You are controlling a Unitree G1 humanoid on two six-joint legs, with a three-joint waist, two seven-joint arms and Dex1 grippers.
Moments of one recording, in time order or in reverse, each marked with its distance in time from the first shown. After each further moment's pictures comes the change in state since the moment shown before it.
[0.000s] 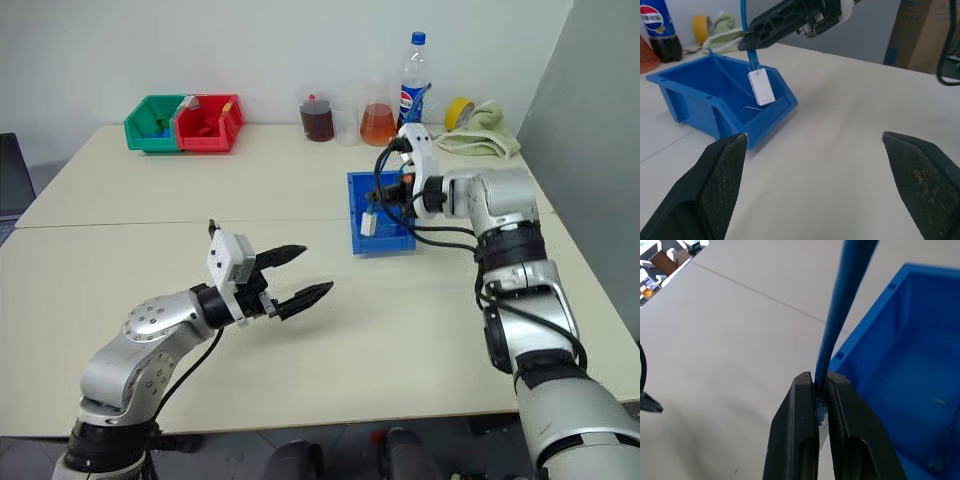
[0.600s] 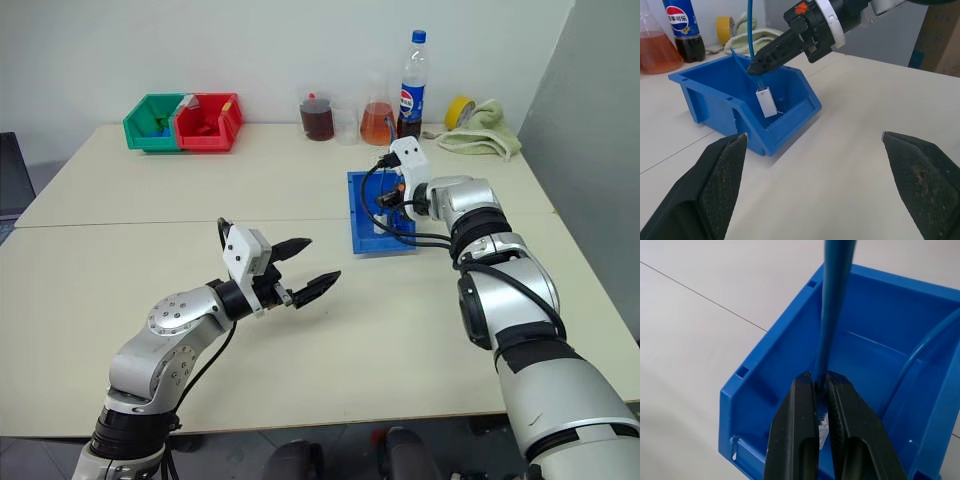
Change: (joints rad) left arm -0.036 -0.046 -0.043 0.063 0.055 -0.045 0.062; right arm -0.163 0.101 0.012 0.600 -0.213 -0.481 -0.077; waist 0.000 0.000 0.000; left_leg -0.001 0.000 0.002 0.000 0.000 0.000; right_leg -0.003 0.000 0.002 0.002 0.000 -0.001
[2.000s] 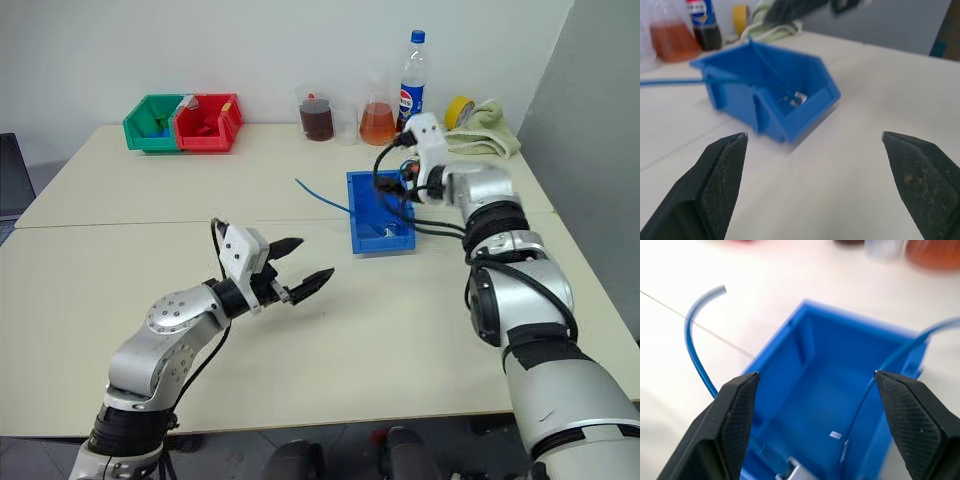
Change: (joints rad) left arm 0.039 0.019 0.023 0.018 0.031 0.014 0.062; right arm 0.096 -0.087 -0.100 -0.346 -0.024 0.074 0.076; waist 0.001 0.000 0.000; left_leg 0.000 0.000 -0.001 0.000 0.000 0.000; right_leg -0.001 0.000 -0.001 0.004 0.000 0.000
